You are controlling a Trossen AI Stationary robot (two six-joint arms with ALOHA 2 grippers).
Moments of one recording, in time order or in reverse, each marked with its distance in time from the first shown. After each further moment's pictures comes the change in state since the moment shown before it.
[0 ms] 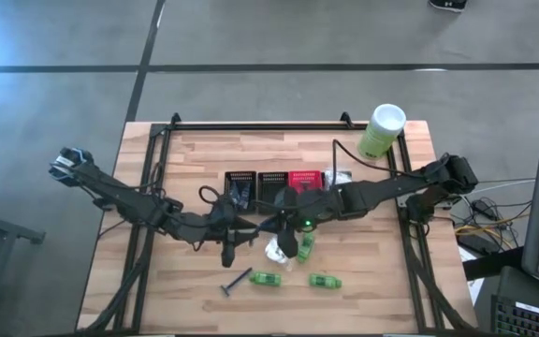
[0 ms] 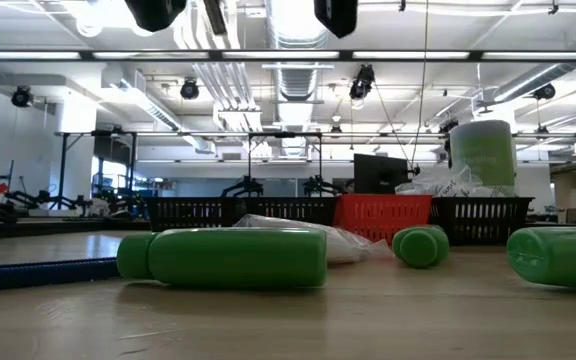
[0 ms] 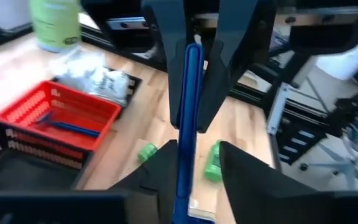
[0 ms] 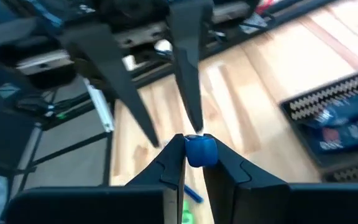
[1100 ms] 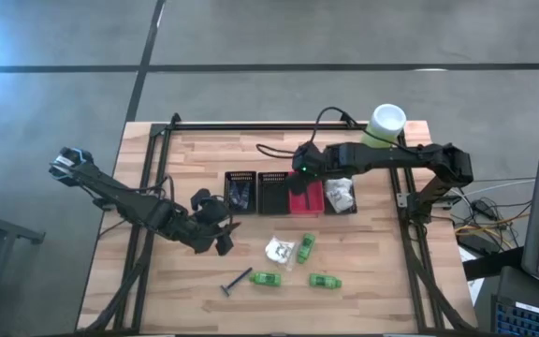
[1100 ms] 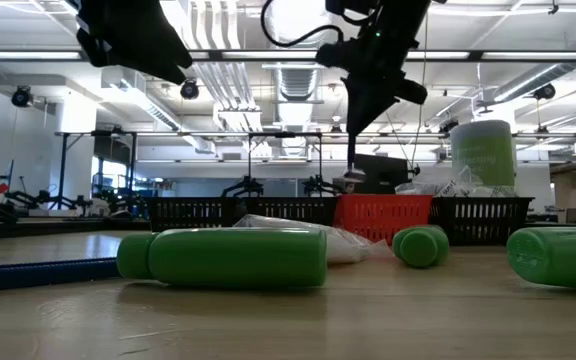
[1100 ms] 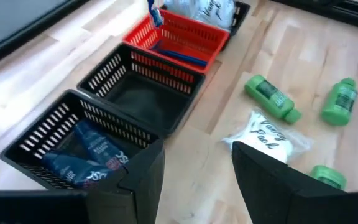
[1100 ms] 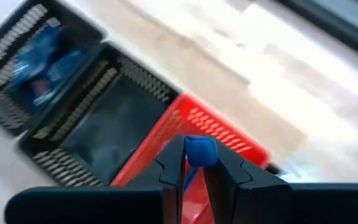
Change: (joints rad) left arm -0.013 -0.003 -0.003 -0.494 -0.193 -0.211; right arm -0.347 -0.006 -0.003 -0.640 0.254 0.159
